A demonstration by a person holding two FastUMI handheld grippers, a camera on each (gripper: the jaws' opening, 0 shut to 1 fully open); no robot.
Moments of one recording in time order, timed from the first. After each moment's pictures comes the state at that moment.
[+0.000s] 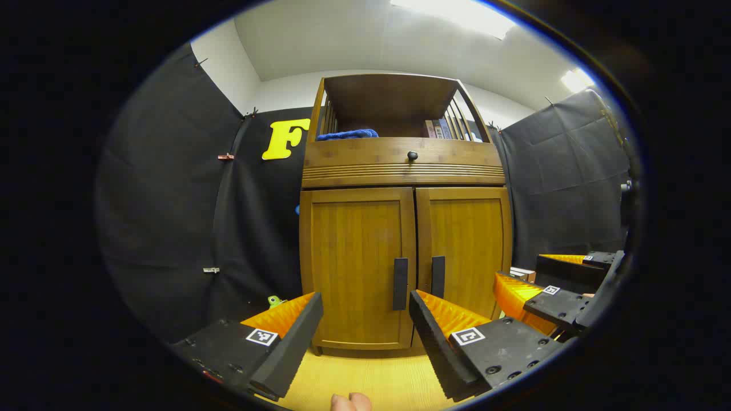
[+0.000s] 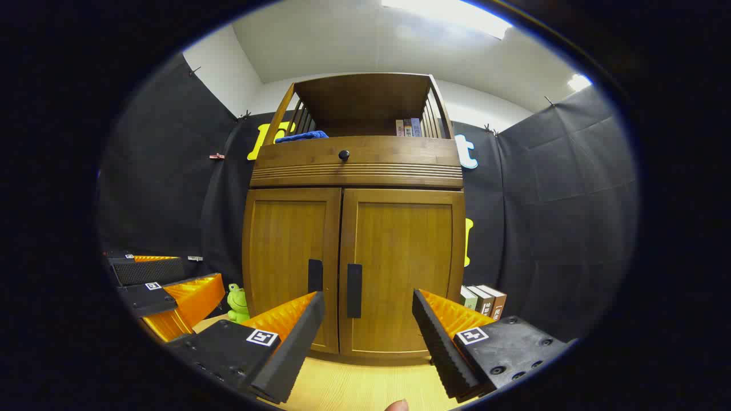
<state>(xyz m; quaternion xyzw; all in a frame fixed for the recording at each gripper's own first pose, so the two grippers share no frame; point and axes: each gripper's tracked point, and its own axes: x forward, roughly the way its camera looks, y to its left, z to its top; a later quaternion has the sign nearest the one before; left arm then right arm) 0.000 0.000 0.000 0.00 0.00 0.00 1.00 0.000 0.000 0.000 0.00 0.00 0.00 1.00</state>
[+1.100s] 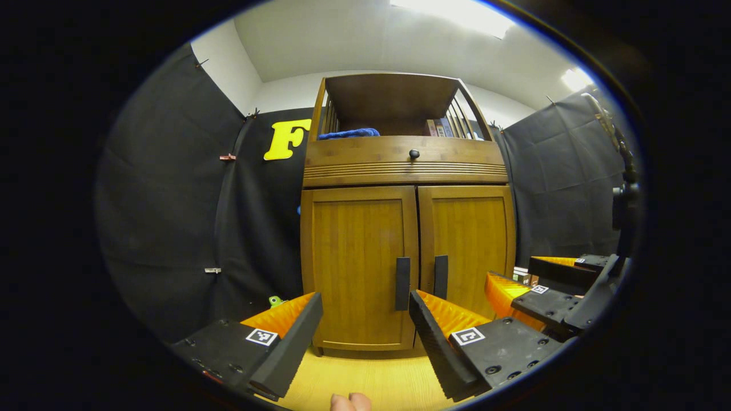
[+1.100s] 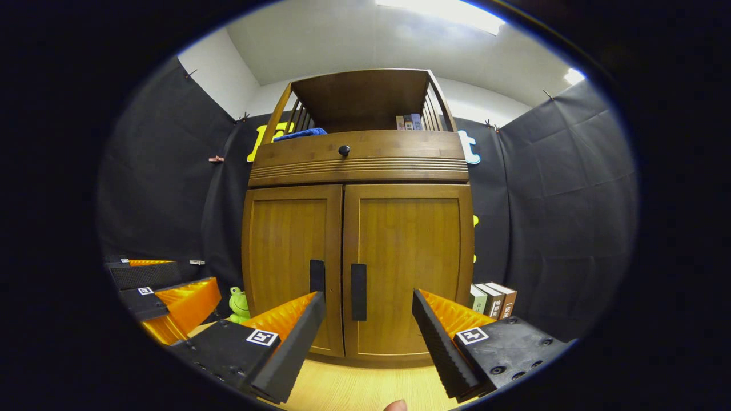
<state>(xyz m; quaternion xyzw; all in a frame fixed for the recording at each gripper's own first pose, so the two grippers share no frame) 0.010 0.007 -0.008 0.00 0.00 0.01 1.00 0.031 0.007 -0.013 0.01 0.00 0.01 1.00</state>
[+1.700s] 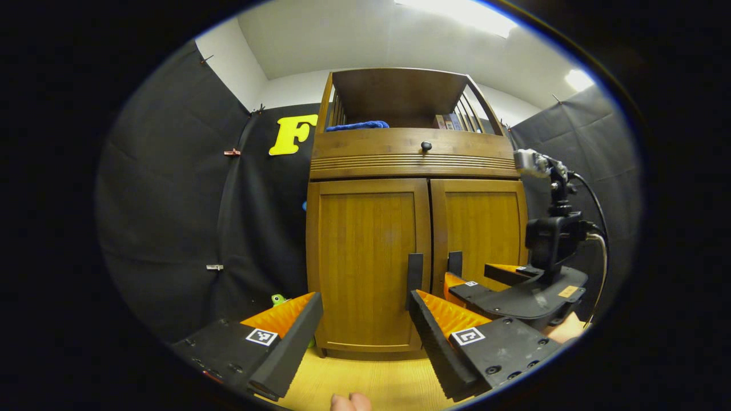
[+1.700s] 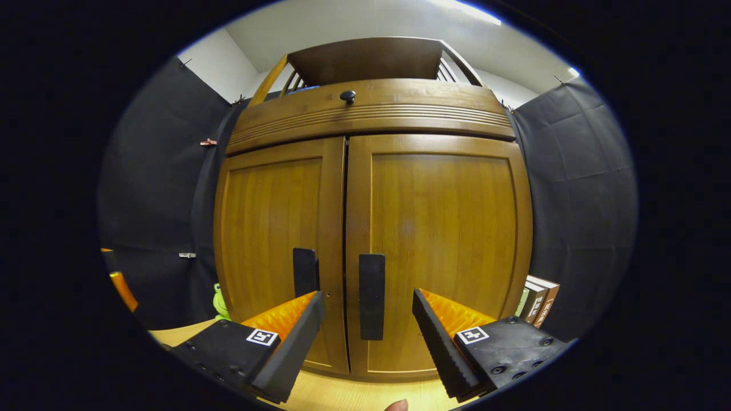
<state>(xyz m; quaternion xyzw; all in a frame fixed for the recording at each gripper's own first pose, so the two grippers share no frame) 0.030 0.021 -0.021 0.00 0.00 0.02 1.00 0.158 0.027 -0.074 0.02 0.03 0.02 1.00</state>
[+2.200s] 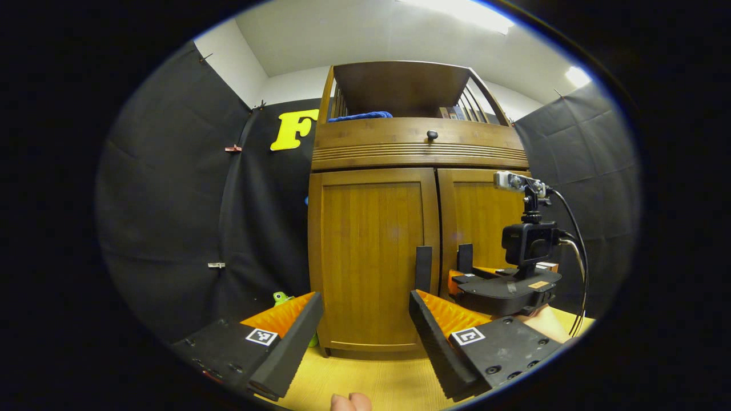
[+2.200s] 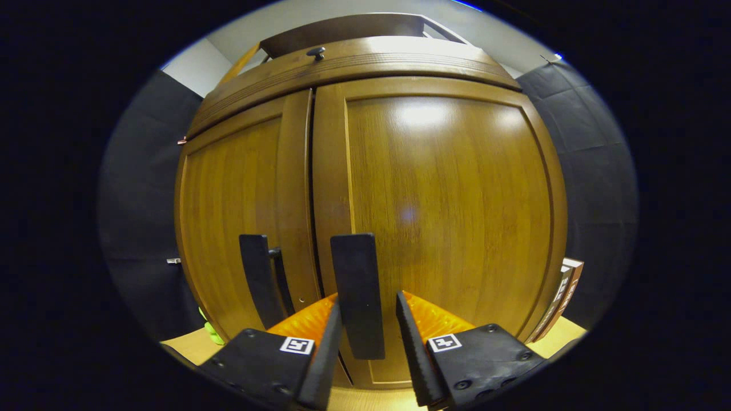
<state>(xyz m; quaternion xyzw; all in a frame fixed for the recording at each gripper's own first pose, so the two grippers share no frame) 0.050 0.028 -0.036 0.00 0.01 0.03 1.00 0.224 0.023 -0.123 0.06 0.08 0.00 0.99</state>
